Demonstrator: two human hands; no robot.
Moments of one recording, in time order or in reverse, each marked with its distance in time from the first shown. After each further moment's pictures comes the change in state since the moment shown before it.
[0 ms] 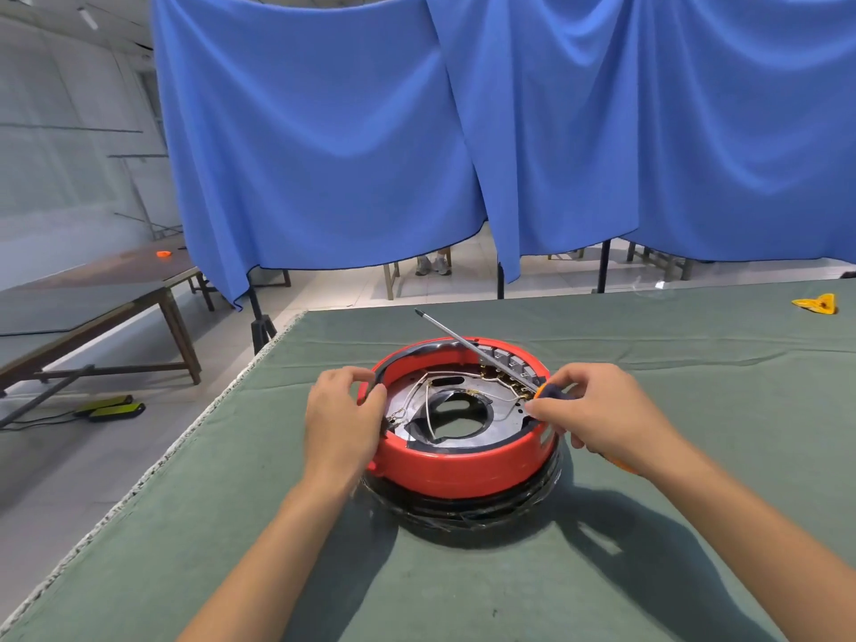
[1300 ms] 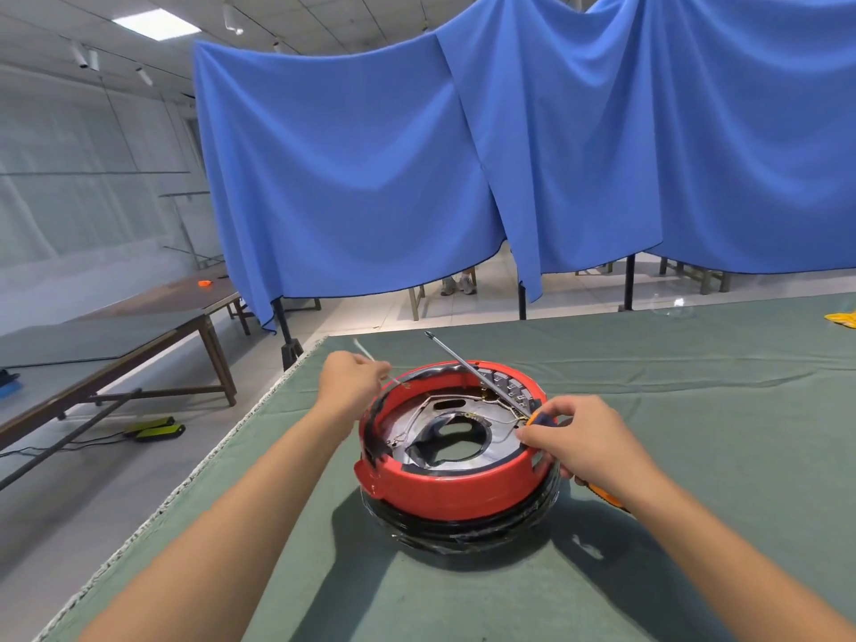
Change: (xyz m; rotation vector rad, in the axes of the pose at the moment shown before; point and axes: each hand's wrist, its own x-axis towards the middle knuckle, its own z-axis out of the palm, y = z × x) left_hand 0.060 0.041 -0.002 -0.109 -0.192 -0.299; right_hand 0.014 0.018 0.013 0.096 -0.027 0.021
